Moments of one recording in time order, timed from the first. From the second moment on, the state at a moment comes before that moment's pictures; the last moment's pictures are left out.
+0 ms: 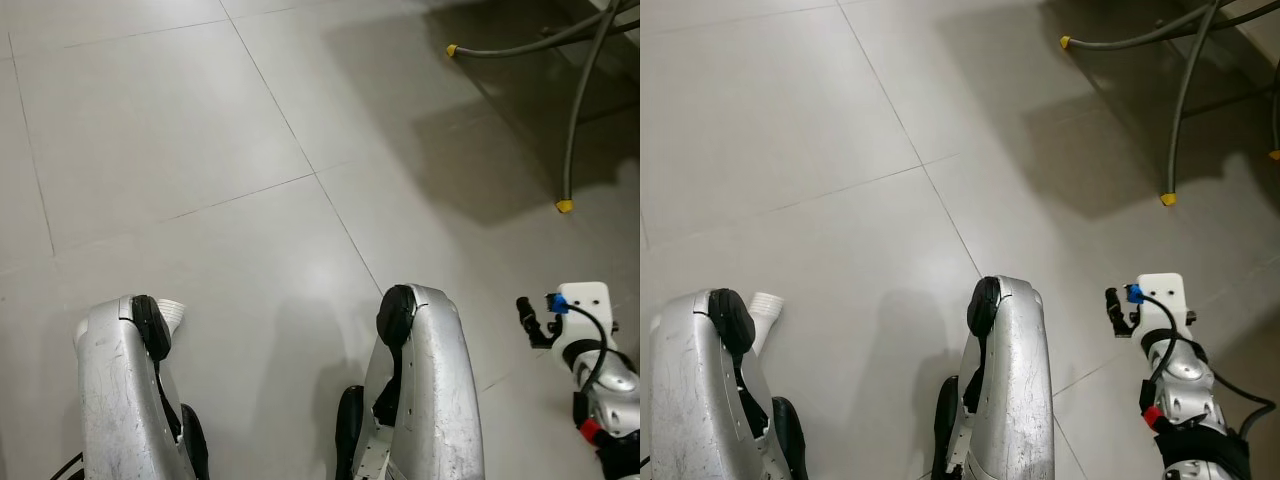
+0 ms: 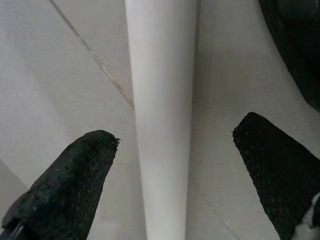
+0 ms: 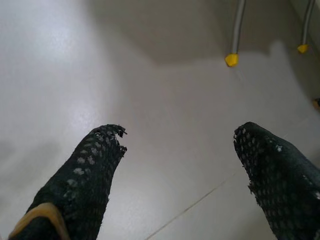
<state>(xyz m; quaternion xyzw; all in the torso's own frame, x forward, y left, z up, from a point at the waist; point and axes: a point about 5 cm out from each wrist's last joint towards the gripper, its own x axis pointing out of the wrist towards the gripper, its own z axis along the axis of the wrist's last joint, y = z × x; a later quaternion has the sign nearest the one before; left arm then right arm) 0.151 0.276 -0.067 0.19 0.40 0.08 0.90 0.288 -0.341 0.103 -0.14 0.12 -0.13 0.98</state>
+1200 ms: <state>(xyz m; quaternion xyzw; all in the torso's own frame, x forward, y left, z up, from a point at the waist) 0.132 0.275 -0.080 0.15 0.48 0.05 0.87 0.323 -0.356 0.180 -0.15 0.05 -0.11 0.98</state>
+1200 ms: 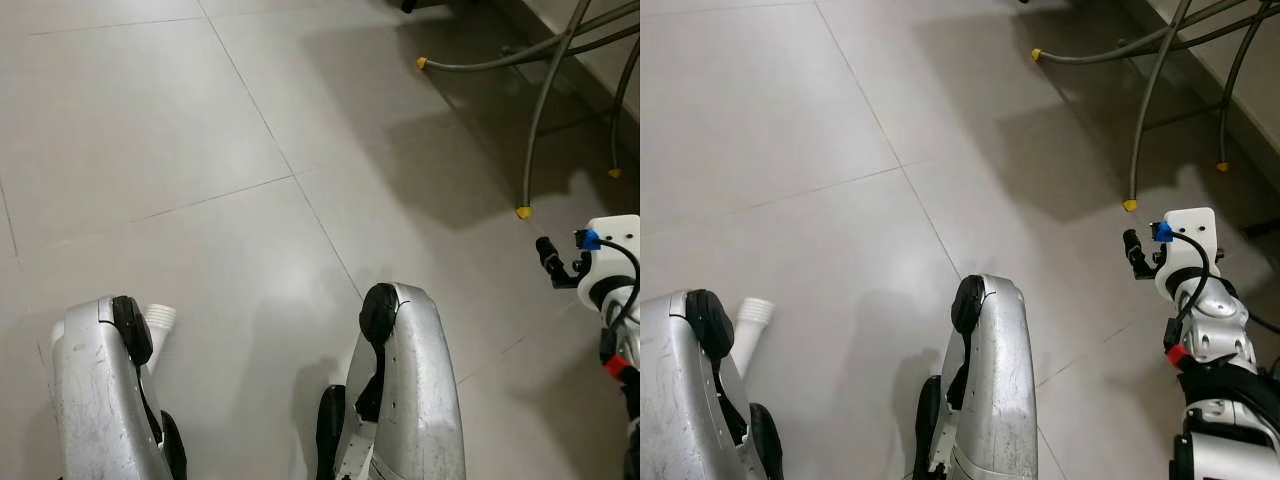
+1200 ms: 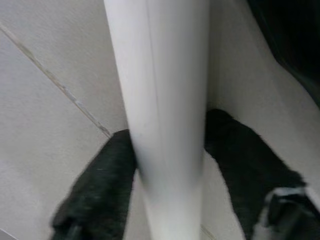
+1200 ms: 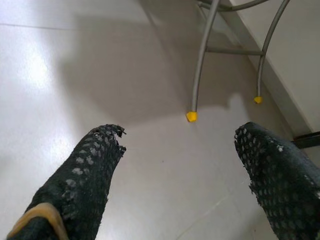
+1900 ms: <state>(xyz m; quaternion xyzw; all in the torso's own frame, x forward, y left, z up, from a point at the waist) 0.138 0.282 -0.075 0.17 0.46 0.09 0.87 0.328 -0.349 0.177 -0.13 0.04 -0.11 0.98</state>
